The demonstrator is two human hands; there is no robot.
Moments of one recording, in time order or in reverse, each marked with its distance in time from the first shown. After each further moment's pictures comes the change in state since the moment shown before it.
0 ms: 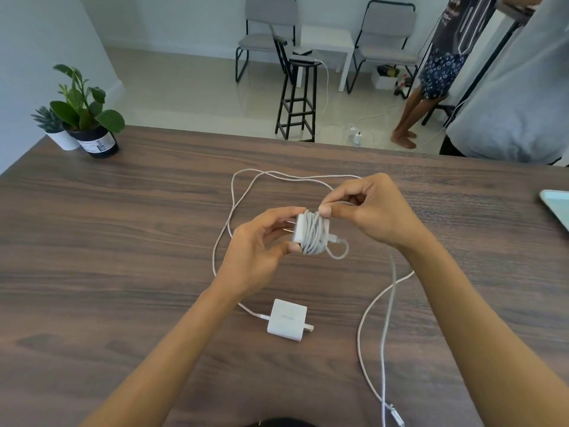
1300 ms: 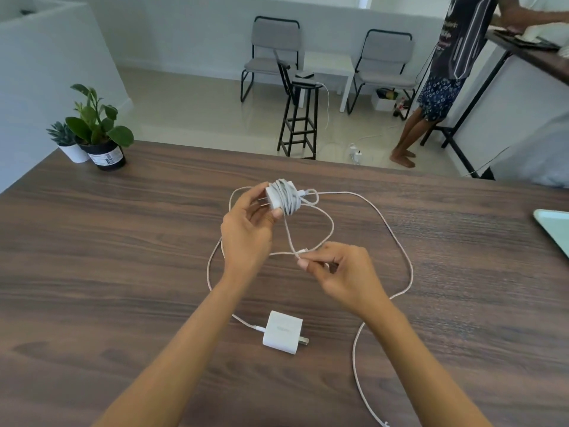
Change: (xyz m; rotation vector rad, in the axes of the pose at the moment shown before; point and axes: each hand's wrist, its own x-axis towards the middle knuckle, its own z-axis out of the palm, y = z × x) left_hand 0.033 0.003 0.004 0.049 0.507 0.057; right_hand -0.044 0.035 0.058 -0.164 0.126 0.029
